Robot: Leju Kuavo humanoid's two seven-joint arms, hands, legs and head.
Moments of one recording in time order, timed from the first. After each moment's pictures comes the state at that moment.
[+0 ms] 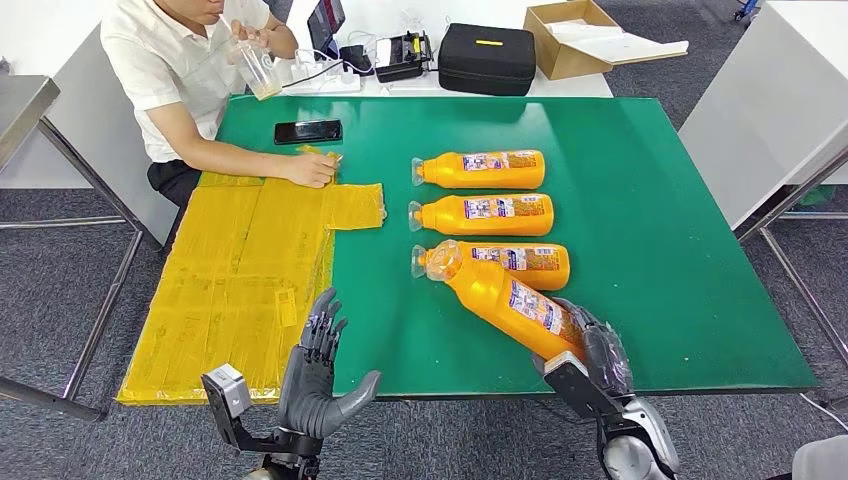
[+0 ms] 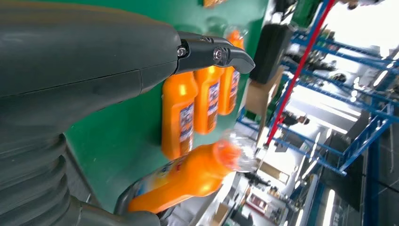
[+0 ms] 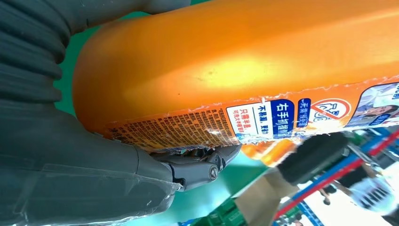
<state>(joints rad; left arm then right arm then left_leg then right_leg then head) 0.07 -0.14 -0.59 -1.47 0.39 0.07 -0.42 0.11 -0.24 0.24 -1.39 0.53 -0.19 -0.41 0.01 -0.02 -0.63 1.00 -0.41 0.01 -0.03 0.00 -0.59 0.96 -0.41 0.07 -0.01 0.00</state>
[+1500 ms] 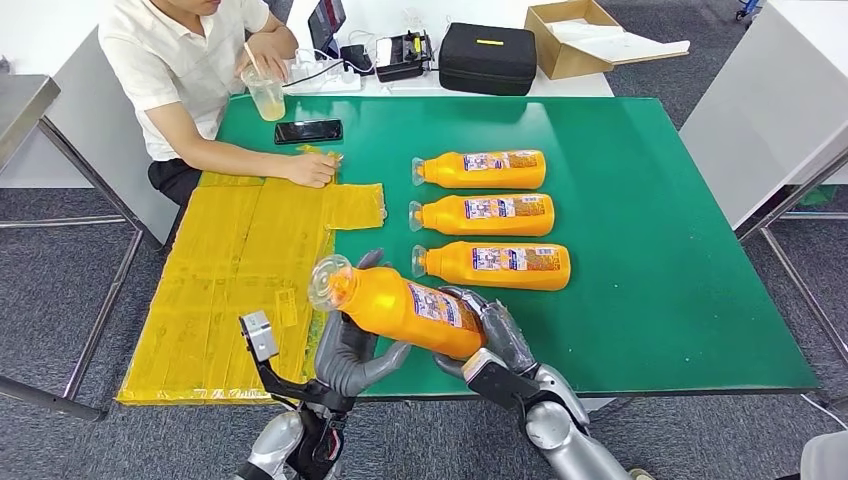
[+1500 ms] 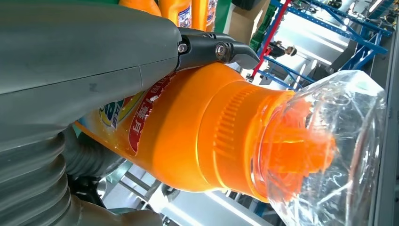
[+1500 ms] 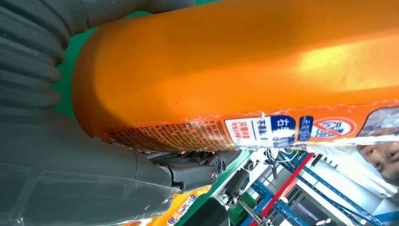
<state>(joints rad) -0.16 -0.24 -0.58 -1.22 0.51 -0.24 -0.43 -0.10 -0.10 0.50 -1.27 0.48 -0.03 -0.58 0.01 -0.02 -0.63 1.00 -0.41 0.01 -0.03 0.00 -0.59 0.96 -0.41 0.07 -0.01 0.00</state>
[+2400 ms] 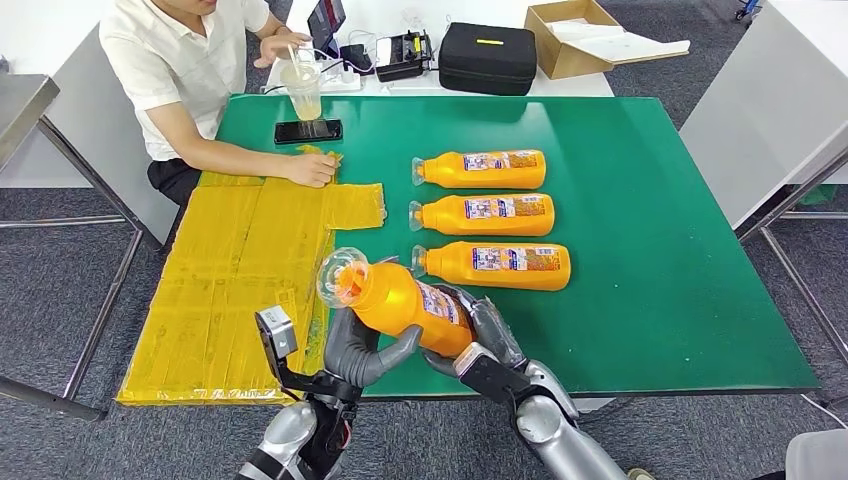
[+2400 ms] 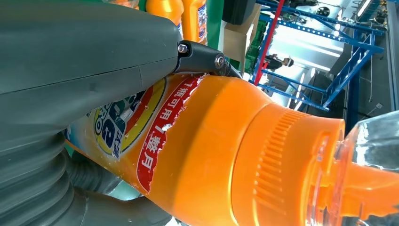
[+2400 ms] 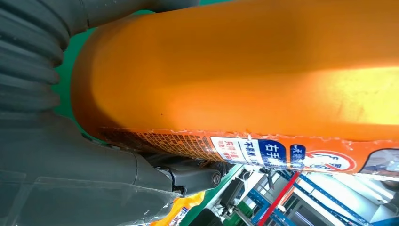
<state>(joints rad) -0.21 -0.25 -0.60 -1.16 0.39 -0.15 -0.50 -0.13 -0.08 0.52 -1.23 0.45 -0.01 -0.59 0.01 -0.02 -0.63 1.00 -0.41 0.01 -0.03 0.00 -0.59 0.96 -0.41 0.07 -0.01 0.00</state>
